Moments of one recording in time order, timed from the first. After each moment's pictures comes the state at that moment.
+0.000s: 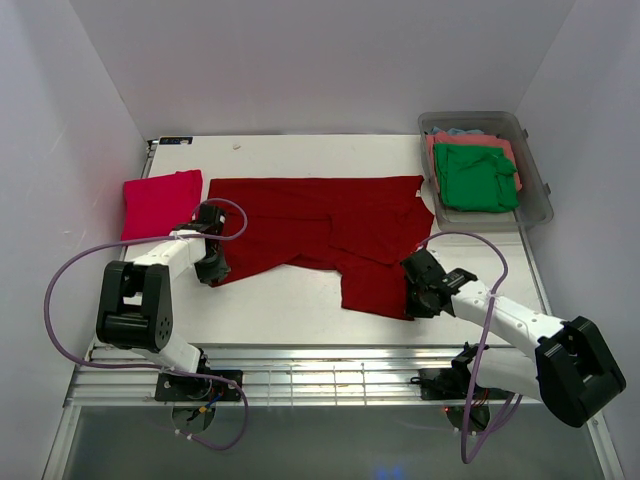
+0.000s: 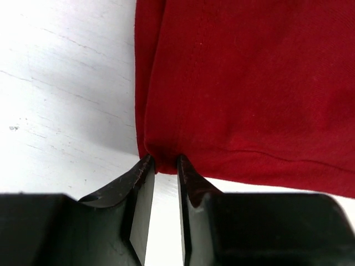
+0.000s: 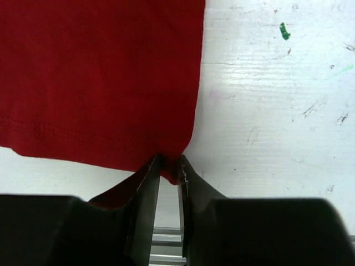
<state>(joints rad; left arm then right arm) -0.12 1.55 0.86 -0.63 -0.25 -0.42 0.61 1.14 0.53 -0.61 0.15 0.58</state>
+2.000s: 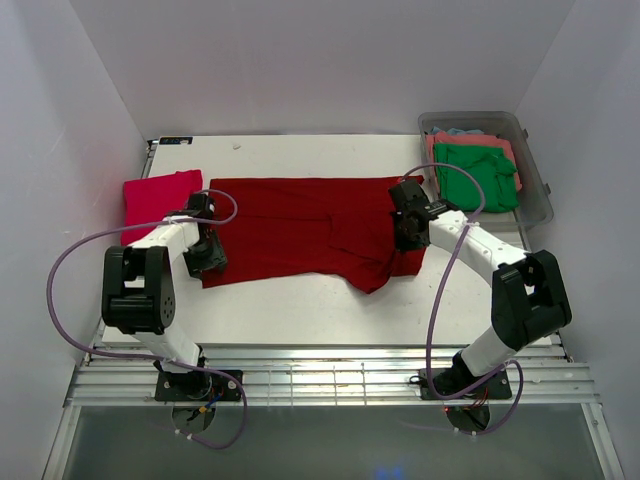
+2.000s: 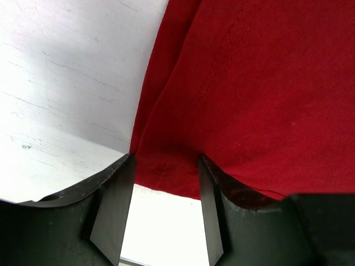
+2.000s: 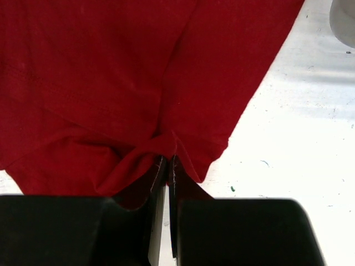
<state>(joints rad) -0.03 1.67 1.00 -0.71 -0.19 -0.40 0.46 1.57 1.11 -0.65 0.21 0.31</state>
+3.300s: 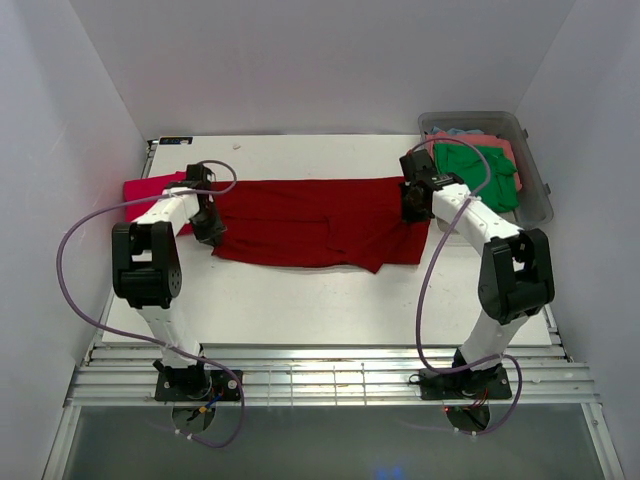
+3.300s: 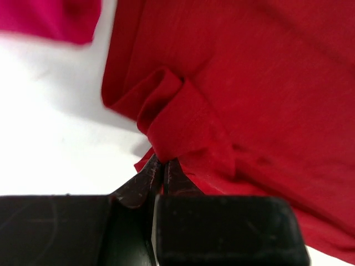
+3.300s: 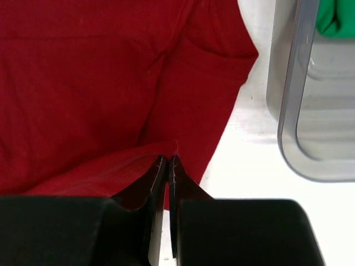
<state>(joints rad) -0.01 1.85 1.29 -0.74 -0.10 -0.37 0.35 1.72 1.33 -0.65 0.21 0.24</state>
